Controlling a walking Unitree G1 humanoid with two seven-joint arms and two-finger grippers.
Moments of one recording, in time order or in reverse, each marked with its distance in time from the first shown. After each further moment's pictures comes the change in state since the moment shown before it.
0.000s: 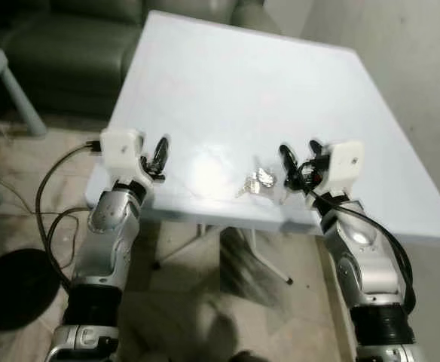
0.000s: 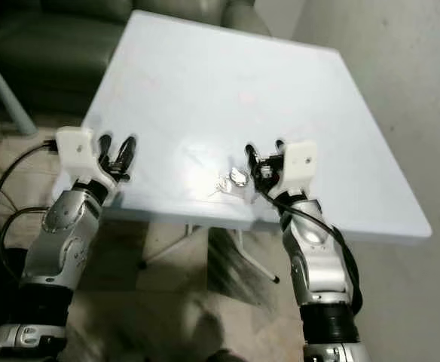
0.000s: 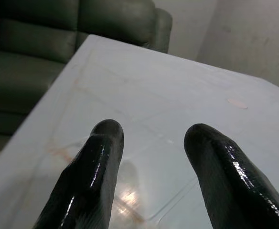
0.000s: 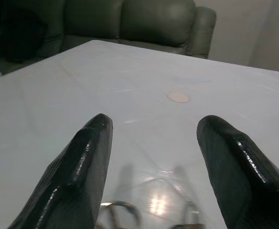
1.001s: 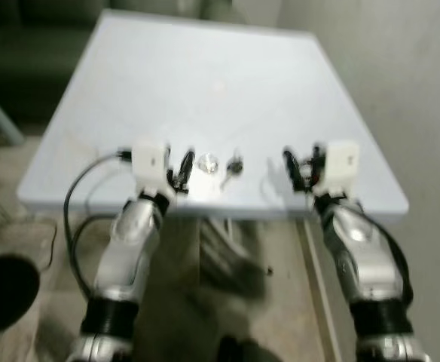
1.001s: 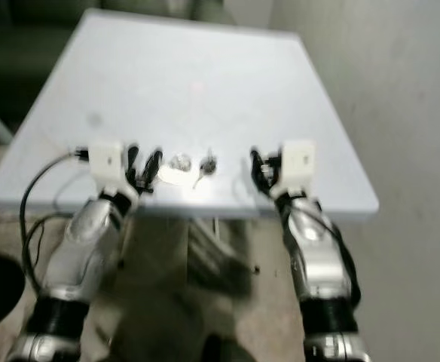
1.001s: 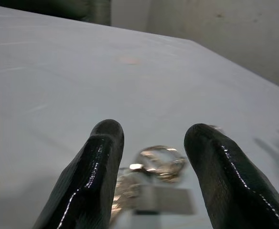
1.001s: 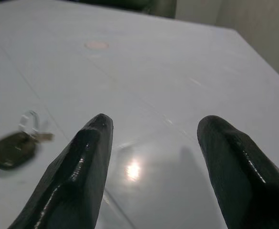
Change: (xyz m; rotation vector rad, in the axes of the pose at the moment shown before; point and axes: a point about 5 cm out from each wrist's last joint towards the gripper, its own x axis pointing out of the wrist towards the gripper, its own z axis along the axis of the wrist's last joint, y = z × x) left arm -0.009 -0.046 -0.019 0.029 0.066 -0.143; right arm 0.006 -0.006 -0.017 -0.045 0.121 -0.070
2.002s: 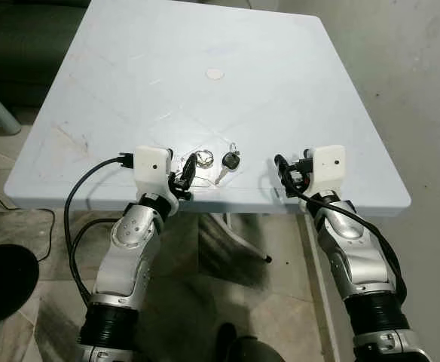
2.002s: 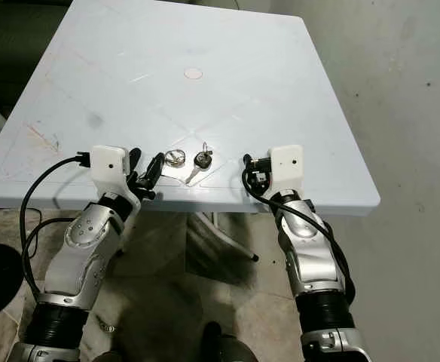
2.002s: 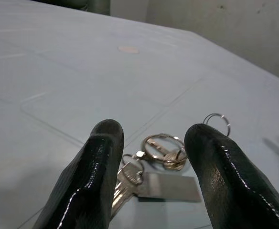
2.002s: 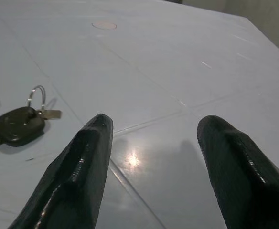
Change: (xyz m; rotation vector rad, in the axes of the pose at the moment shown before) left arm -0.005 0.003 0.004 -0.003 -0.011 0.012; right arm 0.004 0.007 -0.002 -0.041 0.003 0.037
